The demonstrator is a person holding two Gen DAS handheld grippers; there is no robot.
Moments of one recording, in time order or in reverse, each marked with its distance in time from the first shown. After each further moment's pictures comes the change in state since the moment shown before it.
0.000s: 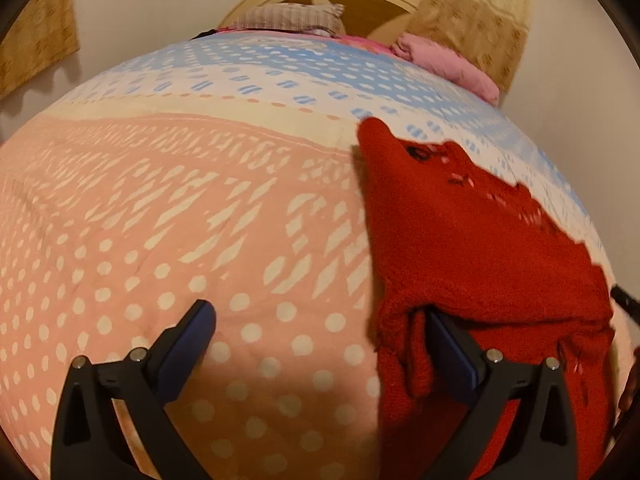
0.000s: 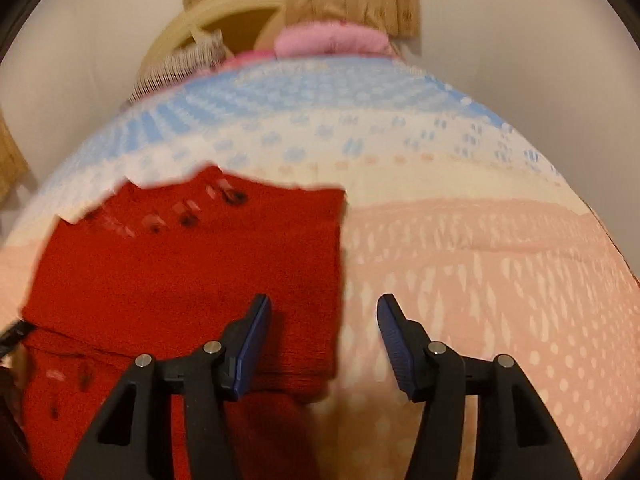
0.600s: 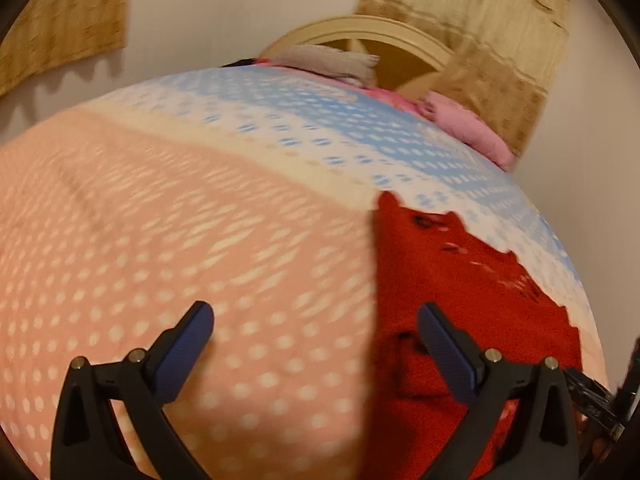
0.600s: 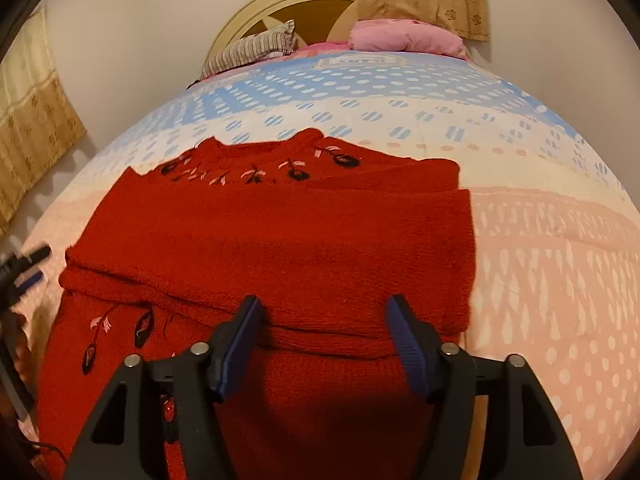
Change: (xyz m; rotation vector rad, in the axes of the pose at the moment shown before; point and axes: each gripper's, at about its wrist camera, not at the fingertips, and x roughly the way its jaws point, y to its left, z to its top) left arm -0.048 0.001 0.004 -0.094 -0.149 0.002; right arm 0.020 0.049 -0.036 -0.137 0.058 0.157
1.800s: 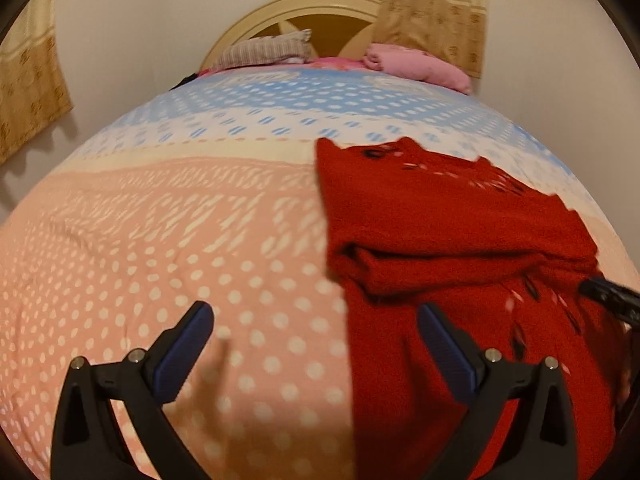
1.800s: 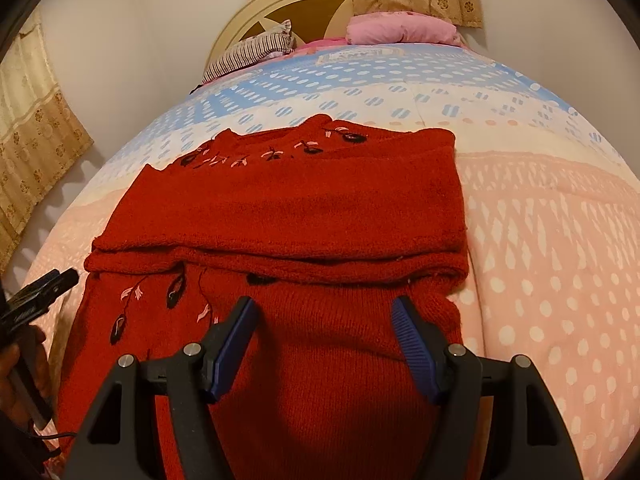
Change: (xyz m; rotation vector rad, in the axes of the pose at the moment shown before) left arm -0.022 -0.032 -0.036 0.310 0.058 0.025; right arm -0.026 0.005 -0.030 0.069 0.003 0.044
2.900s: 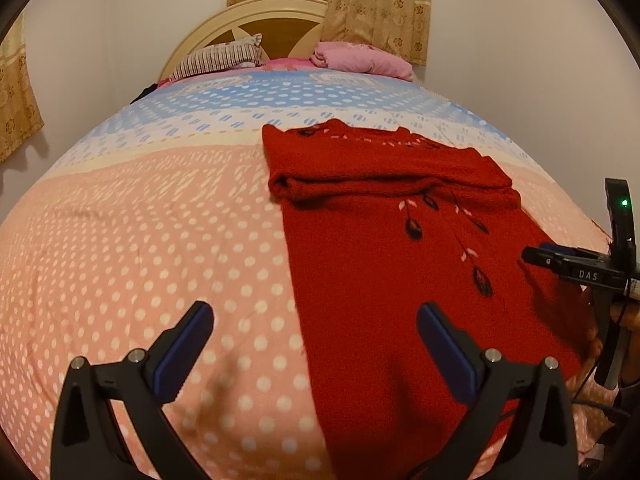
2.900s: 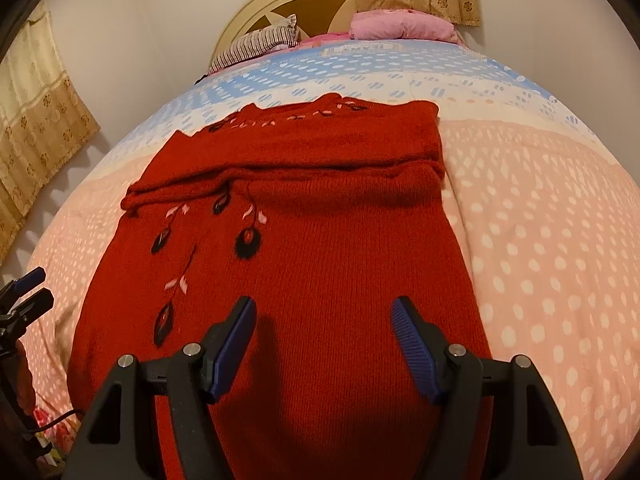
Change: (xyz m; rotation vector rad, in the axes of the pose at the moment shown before) left arm -0.093 -0.012 -0.065 0.091 0.013 -0.125; right arm -0.061 0.018 -0.067 -0.017 0.027 -0.008
